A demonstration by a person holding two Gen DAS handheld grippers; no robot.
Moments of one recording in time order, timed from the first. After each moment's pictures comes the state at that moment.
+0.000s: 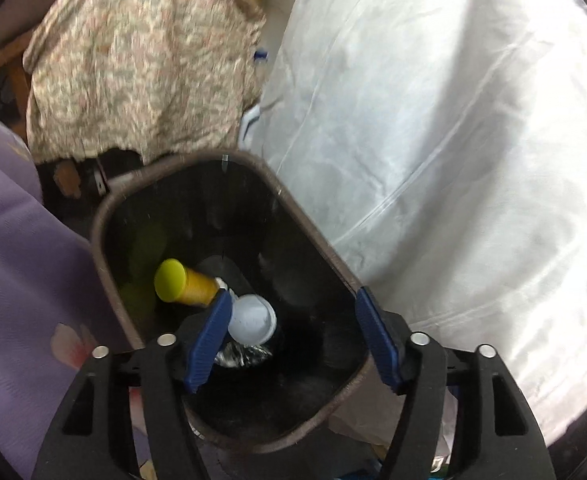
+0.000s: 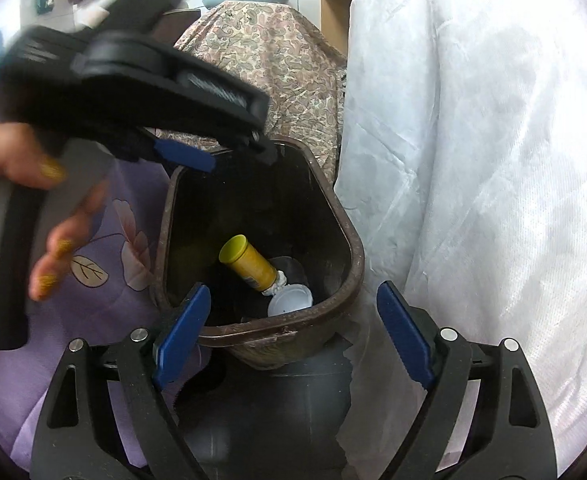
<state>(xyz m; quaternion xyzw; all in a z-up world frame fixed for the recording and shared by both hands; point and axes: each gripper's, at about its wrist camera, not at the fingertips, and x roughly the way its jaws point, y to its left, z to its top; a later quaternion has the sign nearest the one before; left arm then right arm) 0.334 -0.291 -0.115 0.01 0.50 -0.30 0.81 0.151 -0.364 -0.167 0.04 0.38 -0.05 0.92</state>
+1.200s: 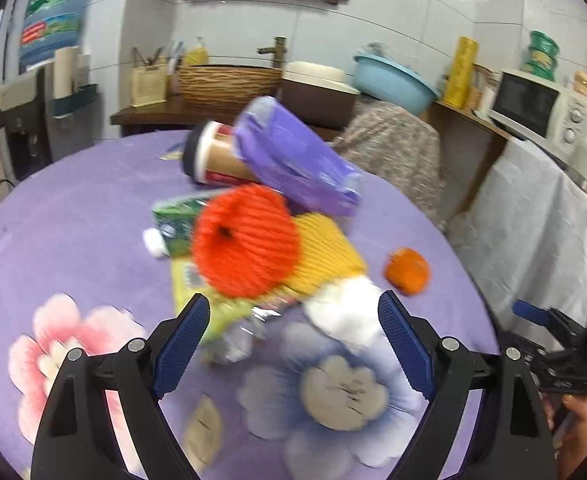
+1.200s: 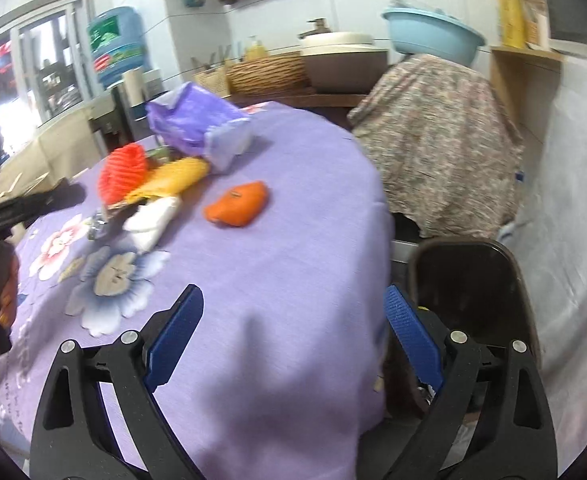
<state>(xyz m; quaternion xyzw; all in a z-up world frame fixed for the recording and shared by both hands) 0.200 0.097 -0.006 -0.06 0.33 -0.04 0.94 0.179 -0.160 -0.064 0.01 0.33 0.21 0.92</state>
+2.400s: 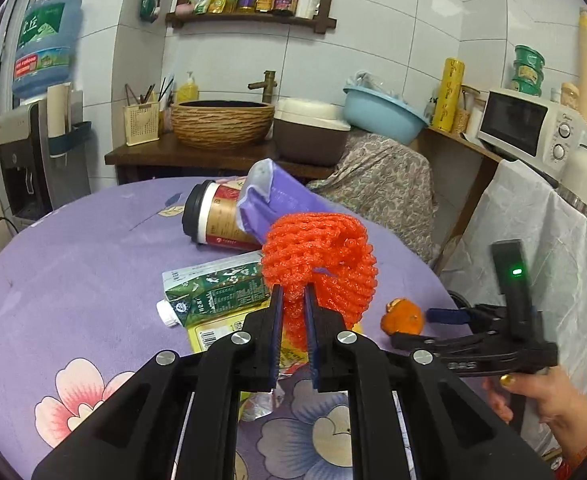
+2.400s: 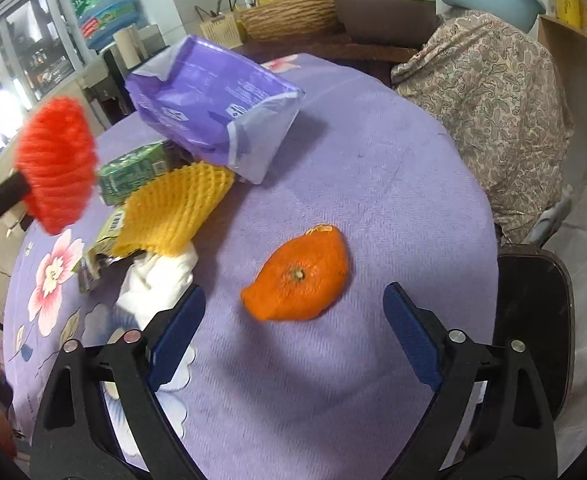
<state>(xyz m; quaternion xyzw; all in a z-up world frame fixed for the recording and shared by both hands) 0.202 0.112 0.037 -0.06 0.28 -0.07 0.96 0.281 -0.068 -0.068 0.00 0.44 0.22 0.87</state>
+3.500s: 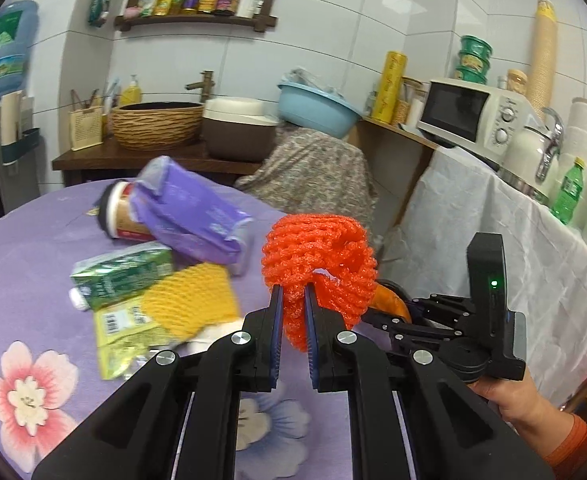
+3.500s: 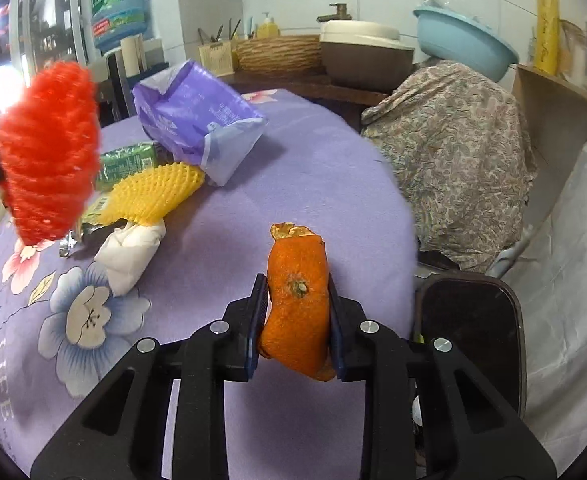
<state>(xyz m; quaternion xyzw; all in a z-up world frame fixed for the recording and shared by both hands) 0.178 0.025 0.040 -0.06 0.27 -0.17 0.95 0.220 -0.148 -0.046 -0.03 0.35 0.20 0.92</state>
